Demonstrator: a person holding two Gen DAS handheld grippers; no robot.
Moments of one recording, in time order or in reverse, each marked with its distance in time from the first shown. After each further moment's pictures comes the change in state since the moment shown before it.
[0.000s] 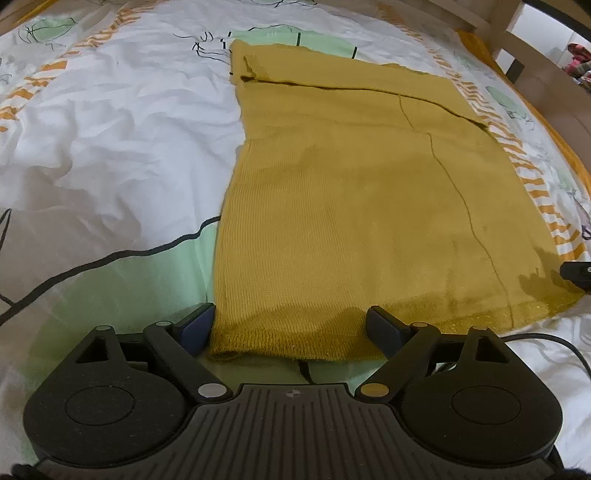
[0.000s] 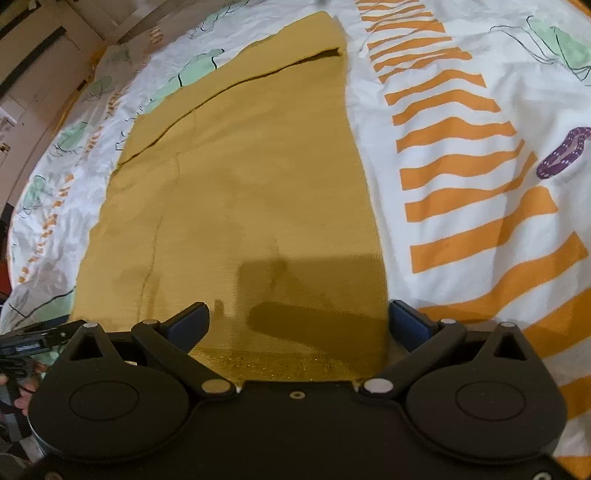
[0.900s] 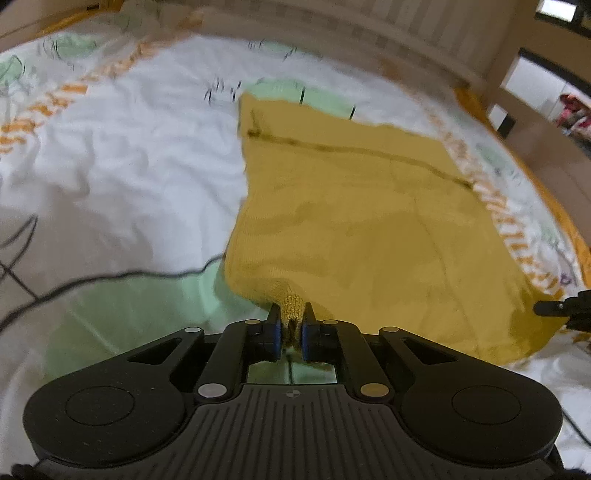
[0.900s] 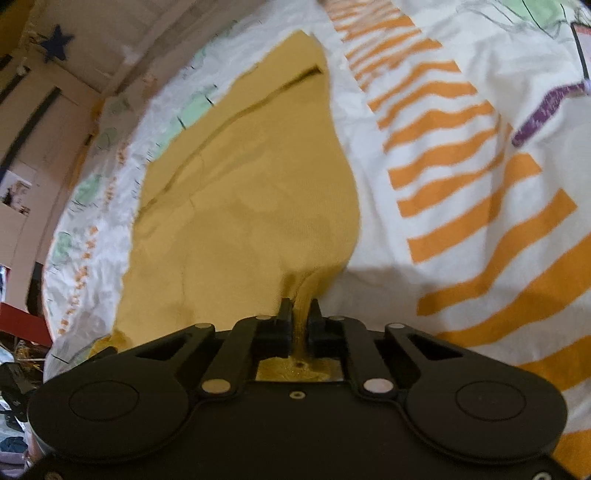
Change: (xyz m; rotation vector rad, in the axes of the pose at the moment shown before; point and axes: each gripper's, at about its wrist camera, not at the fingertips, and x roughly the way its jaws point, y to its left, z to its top) left arm -0.033 0.001 -0.003 -0.074 -0.195 -0.041; right arm -0.019 -0.012 0.003 0.162 -0.094 0.131
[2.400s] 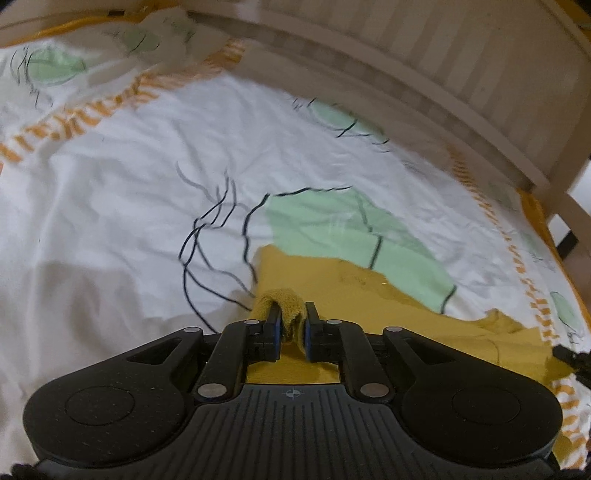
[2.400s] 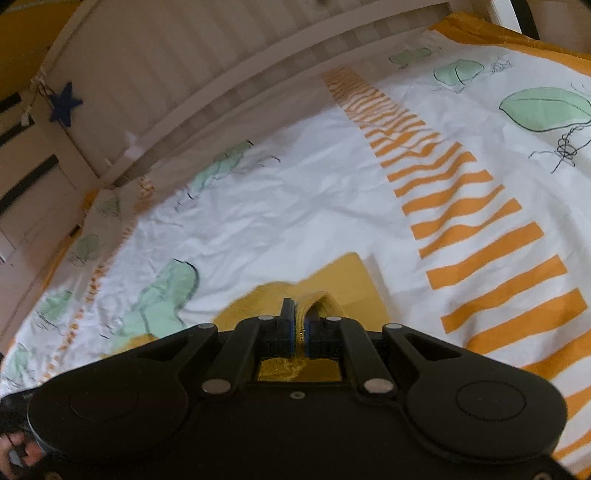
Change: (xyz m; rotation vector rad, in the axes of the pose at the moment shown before) left arm 0.193 0.058 0.214 -0.191 -0.154 0.046; right arm 0.151 0.020 0.236 -0.153 -0.345 -0.058
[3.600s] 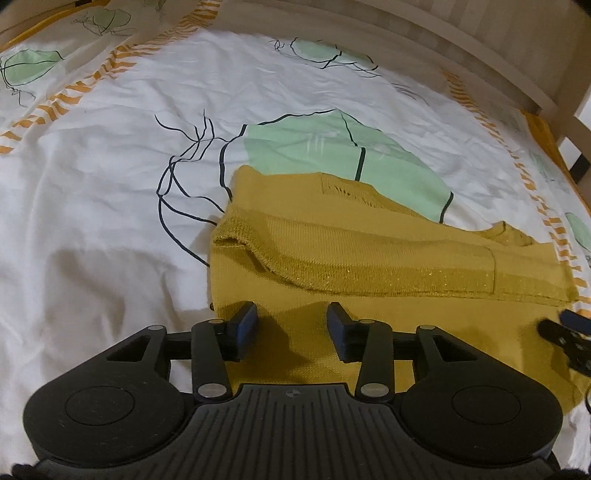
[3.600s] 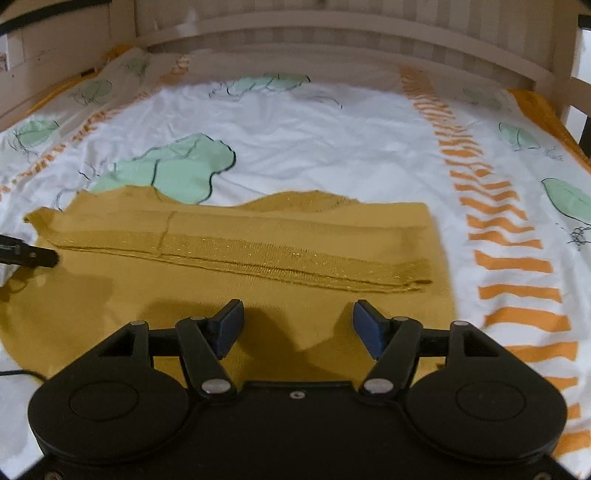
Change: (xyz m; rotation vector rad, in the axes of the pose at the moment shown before) left arm 0.006 -0.037 -0.025 0.139 0.186 0.074; right arm 0.008 0.098 -0.064 -0.477 0.124 -0.193
